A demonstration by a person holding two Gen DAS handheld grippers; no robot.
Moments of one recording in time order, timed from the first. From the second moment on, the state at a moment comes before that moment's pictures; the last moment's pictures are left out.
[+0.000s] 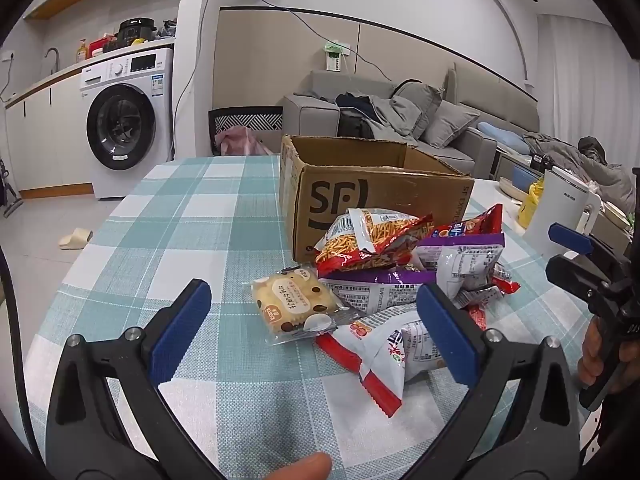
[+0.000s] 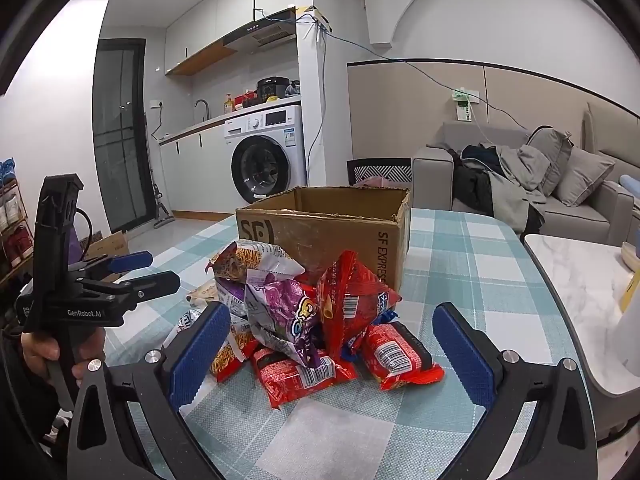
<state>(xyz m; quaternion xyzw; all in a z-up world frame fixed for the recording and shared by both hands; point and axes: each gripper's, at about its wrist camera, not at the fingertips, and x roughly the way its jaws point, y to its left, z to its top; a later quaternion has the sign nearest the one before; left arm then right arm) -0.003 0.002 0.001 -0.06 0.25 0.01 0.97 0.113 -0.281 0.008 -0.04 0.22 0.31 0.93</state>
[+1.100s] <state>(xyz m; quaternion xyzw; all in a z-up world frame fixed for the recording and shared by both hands) -0.001 0.004 -0.001 -0.06 0.25 0.02 0.97 0.111 -0.284 0.006 -0.04 0.21 0.31 0.93</state>
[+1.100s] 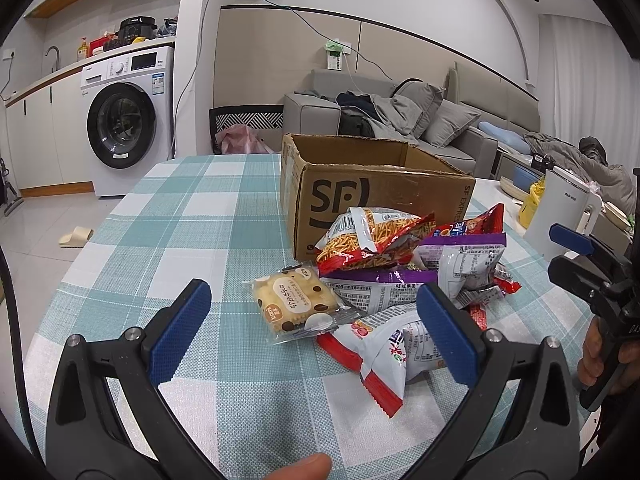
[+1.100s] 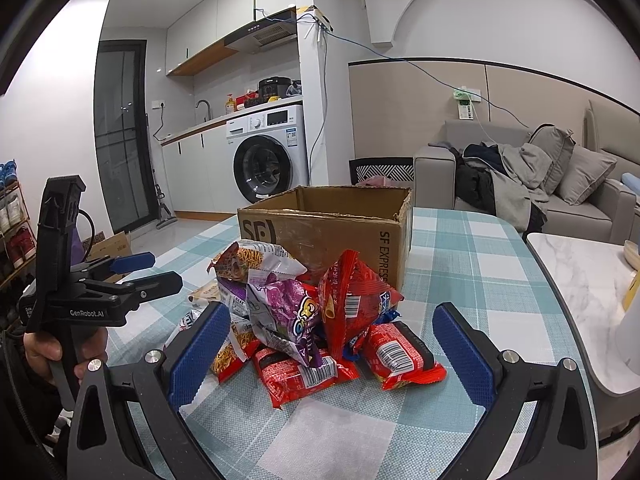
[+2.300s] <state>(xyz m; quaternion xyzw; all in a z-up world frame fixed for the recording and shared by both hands) 0.000 0.006 -0.004 -0.05 0.25 0.03 0.97 0.118 -0.288 0.004 -0.03 0.23 0.29 0.93</state>
